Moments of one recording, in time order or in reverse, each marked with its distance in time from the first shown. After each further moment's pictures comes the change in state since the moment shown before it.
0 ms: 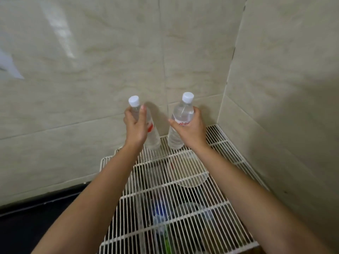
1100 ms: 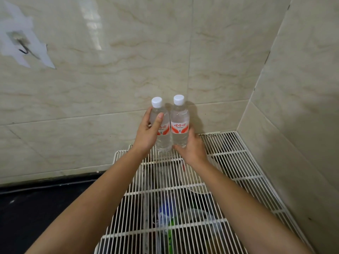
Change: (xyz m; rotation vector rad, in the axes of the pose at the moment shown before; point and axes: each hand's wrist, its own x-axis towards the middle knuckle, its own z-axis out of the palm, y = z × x) left_hand -0.003 -0.018 -0.026 0.015 -0.173 -0.045; right_hand -0.018 0.034 0.049 -0.430 -0.297 -0.026
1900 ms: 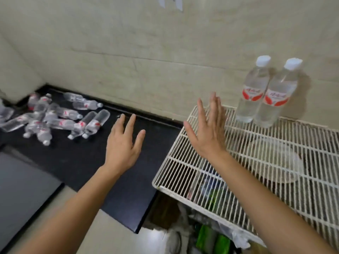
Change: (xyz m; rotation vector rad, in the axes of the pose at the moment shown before) left_hand -0.296 -0.044 -0.182 1.192 0.618 -0.143; right_hand -0.134 -0.087 0.081 -0.086 -0.050 -0.847
